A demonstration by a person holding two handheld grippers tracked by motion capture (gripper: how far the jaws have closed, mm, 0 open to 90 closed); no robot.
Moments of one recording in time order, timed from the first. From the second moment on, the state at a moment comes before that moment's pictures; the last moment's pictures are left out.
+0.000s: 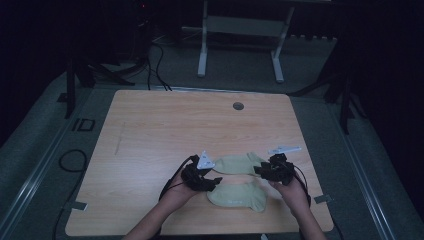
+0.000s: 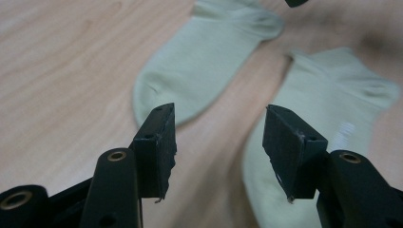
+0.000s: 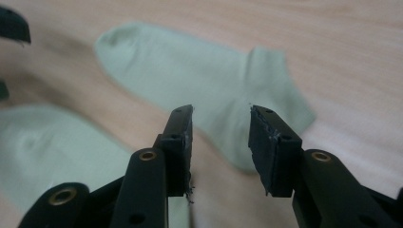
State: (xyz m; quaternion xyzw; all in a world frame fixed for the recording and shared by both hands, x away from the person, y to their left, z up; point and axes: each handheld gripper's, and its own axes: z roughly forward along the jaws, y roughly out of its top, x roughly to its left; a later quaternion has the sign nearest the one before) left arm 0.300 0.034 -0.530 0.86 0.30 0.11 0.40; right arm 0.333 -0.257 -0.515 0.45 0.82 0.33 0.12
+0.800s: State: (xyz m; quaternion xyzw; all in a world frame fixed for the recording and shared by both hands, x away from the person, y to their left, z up) left arm 0.272 0.031 -0.561 0.89 0.29 0.08 0.34; right arm 0.272 -0.269 -0.551 0.43 0.85 0.29 0.13
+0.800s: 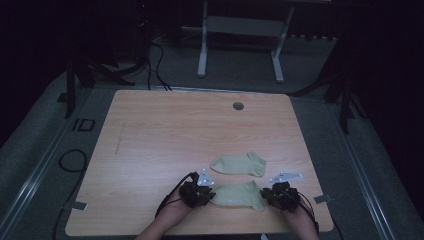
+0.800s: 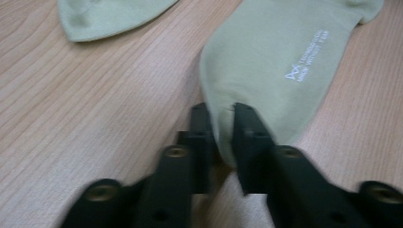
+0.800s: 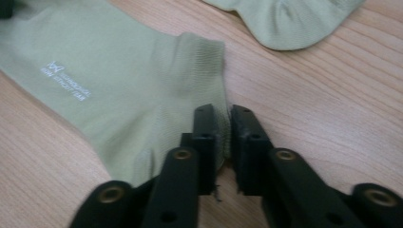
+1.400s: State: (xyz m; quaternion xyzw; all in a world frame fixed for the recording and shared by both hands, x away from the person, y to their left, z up) left arm 0.324 0.023 -0.521 0.86 0.34 0.13 0.37; right arm 0.328 -0.277 -0.496 0.45 0.82 0.33 0.15
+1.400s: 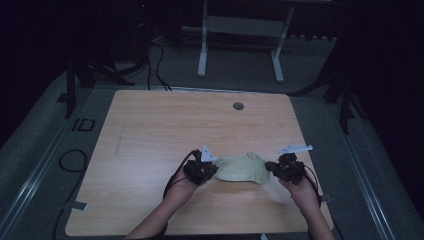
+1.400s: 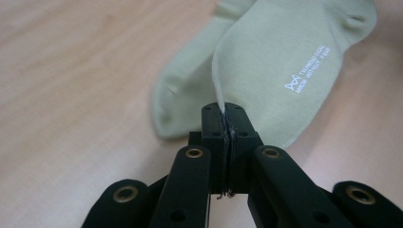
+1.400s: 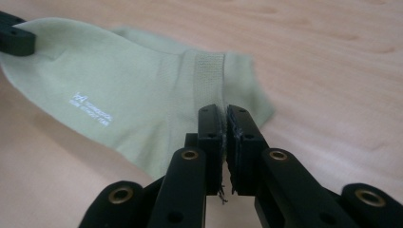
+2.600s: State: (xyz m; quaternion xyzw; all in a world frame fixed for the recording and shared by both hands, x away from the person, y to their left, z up) left arm 0.348 0.034 -0.542 0.83 0.38 0.14 0.39; right arm 0.375 -0.276 -0.523 0.47 0.82 0.31 0.12
